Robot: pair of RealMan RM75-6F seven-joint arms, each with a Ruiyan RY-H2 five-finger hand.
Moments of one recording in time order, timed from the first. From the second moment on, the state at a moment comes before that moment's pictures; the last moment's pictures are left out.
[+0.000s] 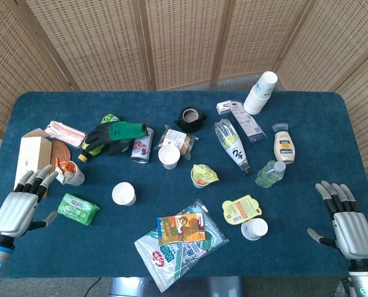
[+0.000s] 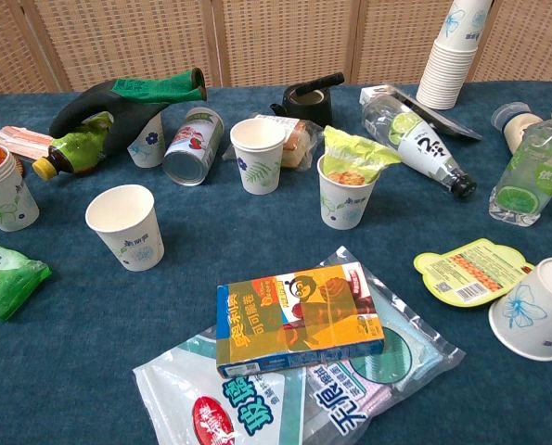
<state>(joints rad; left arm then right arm) -0.23 -1.04 0.04 -1.82 1.49 1.35 0.12 0.05 -1.11 0.03 -1.66 -1.60 1.52 0.03</state>
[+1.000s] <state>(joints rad) -0.38 -1.25 -0.04 -1.84 1.32 1.13 0.42 0.05 -1.09 0.01 -1.67 -1.62 1.54 0.06</state>
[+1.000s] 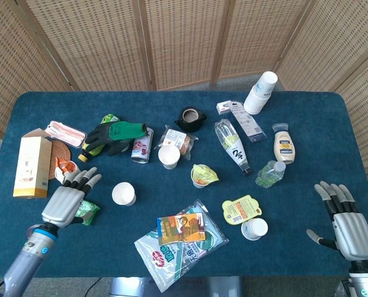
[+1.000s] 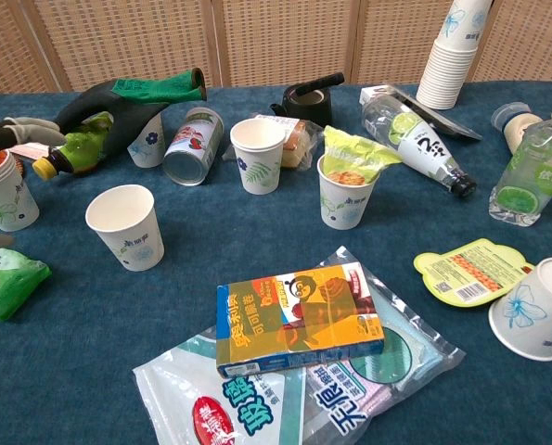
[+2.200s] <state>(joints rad) -0.58 -1.53 -0.09 -1.77 0.97 1.12 0.76 0.05 -1.08 0.03 -1.66 -1.59 1.53 0.12</state>
